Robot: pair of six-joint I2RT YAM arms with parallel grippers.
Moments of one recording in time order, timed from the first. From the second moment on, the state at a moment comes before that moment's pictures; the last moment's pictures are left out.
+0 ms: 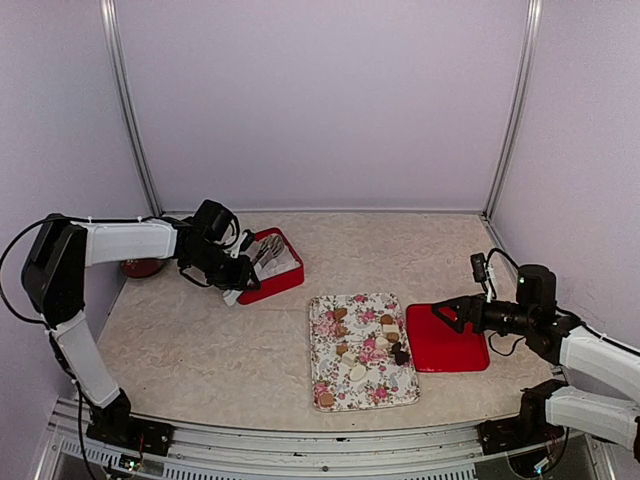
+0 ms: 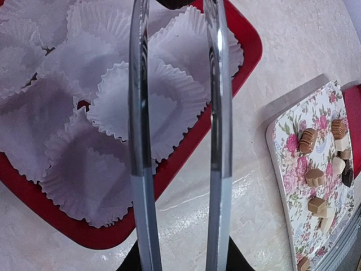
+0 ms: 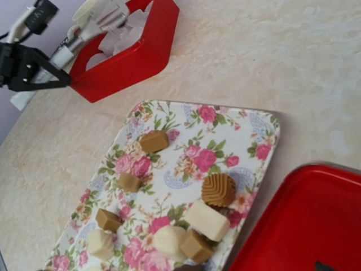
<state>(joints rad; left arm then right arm) -0.46 1.74 1.18 -0.46 0.29 -0.25 0.25 0.84 0.29 0.11 -0.62 0.34</state>
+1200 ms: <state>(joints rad) -0.47 1.85 1.29 -0.48 0.33 -0.22 0.25 0.84 0.28 0.12 -0.62 0.34</state>
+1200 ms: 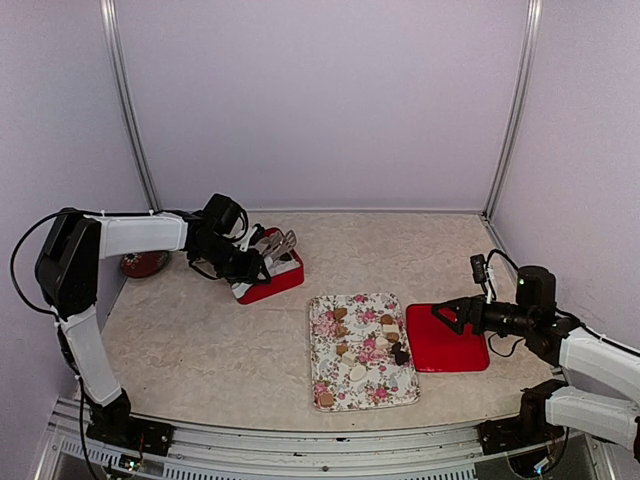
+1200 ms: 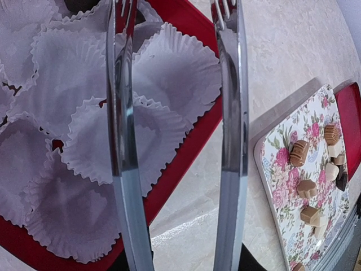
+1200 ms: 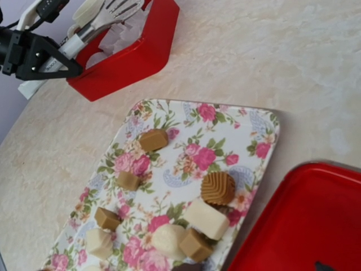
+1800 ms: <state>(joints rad) -0.58 1.66 1.31 -0.56 0.23 -0.15 0.25 0.78 0.28 0.10 -0.62 0.34</state>
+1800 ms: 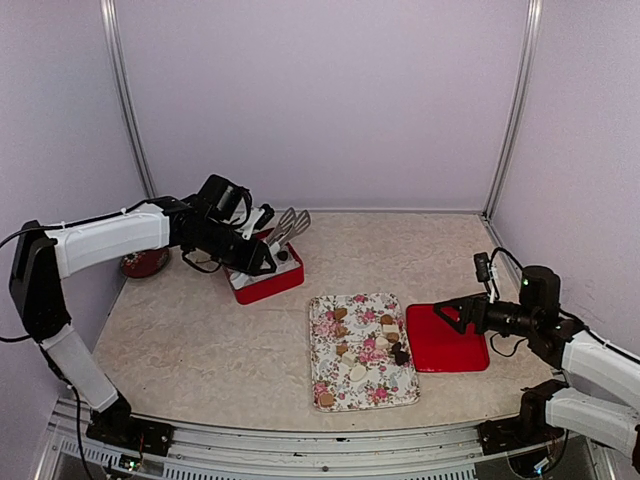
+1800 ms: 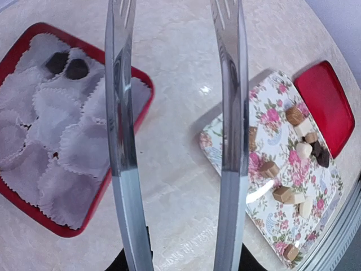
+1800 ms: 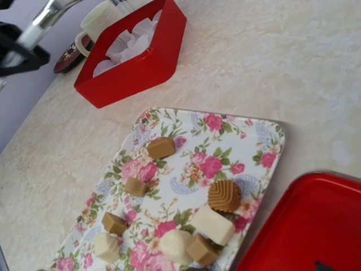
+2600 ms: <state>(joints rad) -1.11 1.89 1.40 -0.74 0.16 0.18 0.25 0.69 0.28 0.02 -0.60 0.34</state>
